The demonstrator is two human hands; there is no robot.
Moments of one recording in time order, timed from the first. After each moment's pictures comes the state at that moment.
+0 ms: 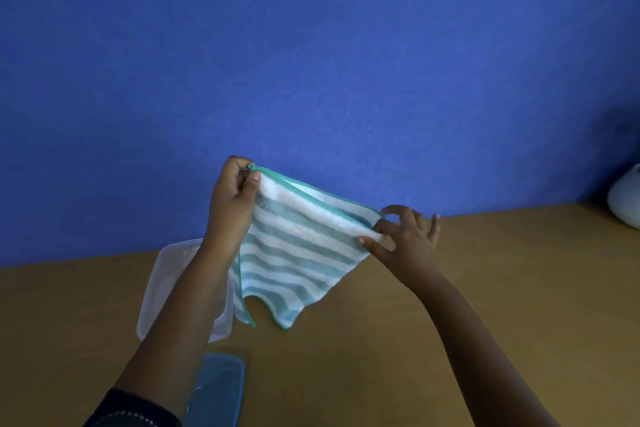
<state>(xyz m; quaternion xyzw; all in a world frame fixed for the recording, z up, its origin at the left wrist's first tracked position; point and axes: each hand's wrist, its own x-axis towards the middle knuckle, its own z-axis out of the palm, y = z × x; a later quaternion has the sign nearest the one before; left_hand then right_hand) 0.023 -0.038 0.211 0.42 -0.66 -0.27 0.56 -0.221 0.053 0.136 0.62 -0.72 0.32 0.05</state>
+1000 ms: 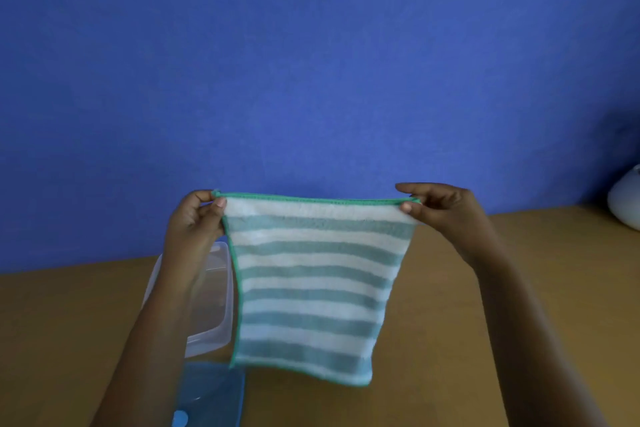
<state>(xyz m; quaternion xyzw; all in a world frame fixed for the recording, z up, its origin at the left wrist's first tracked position) 0.066 -0.028 0.196 0.38 -0.55 -0.44 0.60 -0.253 0.068 0.221 0.55 -0.56 0.56 -0.27</state>
